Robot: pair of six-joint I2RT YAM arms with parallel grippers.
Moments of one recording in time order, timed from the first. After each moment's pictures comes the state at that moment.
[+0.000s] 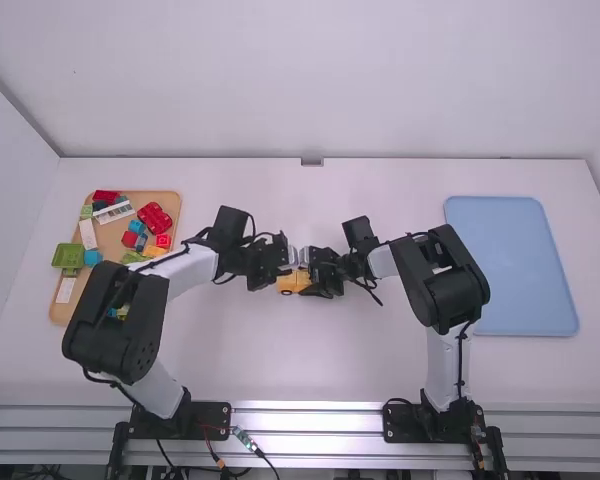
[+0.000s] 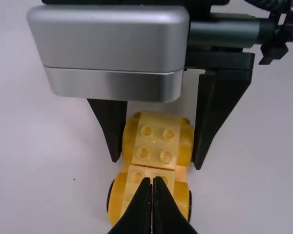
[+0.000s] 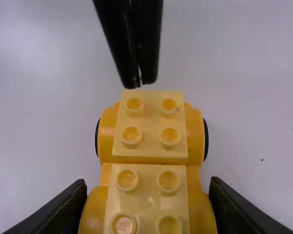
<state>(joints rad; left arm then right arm) -0.23 1.71 0.86 -0.22 0.71 1.01 0.39 2.11 0.96 0.05 -0.94 -1.00</state>
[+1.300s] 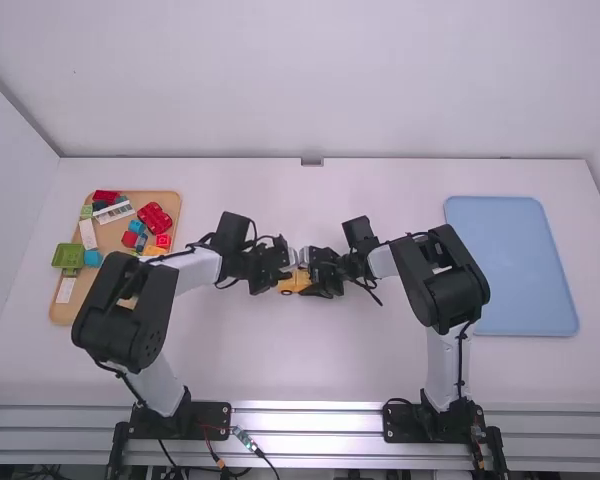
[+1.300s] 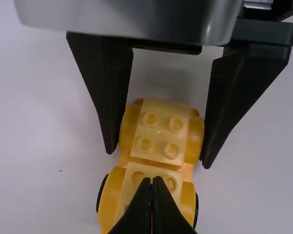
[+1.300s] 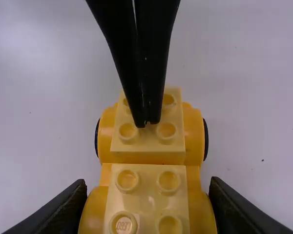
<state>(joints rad) -0.23 1.77 0.83 -0.15 0.70 0.94 0.39 2.11 0.96 0.05 -0.94 -1.00</state>
